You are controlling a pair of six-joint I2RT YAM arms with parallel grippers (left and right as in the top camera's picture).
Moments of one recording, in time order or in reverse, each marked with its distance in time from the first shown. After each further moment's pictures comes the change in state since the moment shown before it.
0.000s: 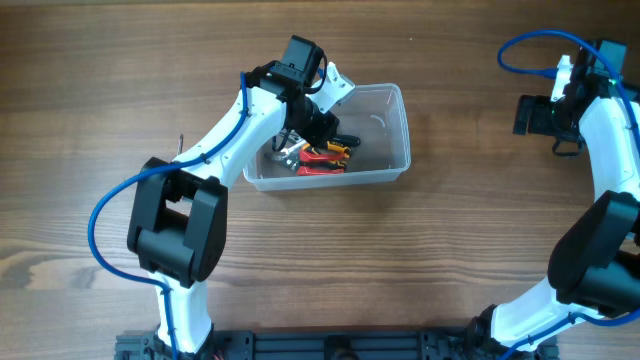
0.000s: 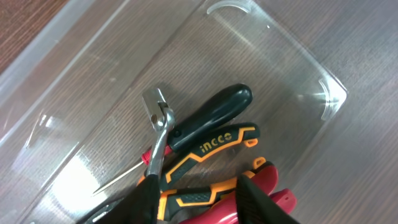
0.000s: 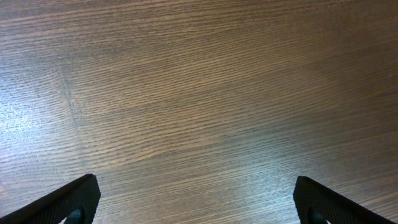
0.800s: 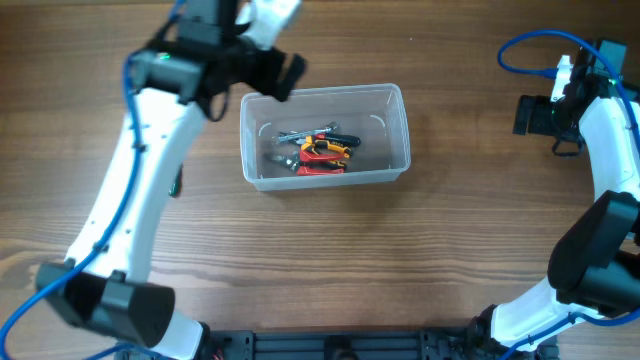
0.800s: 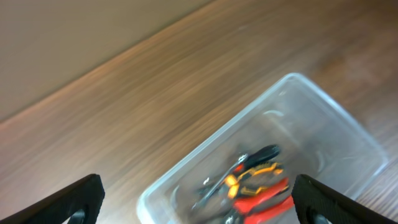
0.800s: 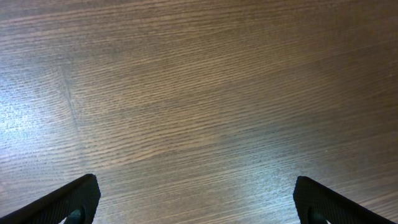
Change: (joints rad) left arm 0.177 -0.337 0.204 -0.143 -0.058 -0.049; right arm 0.000 0.000 0.000 0.000 0.000 0.000
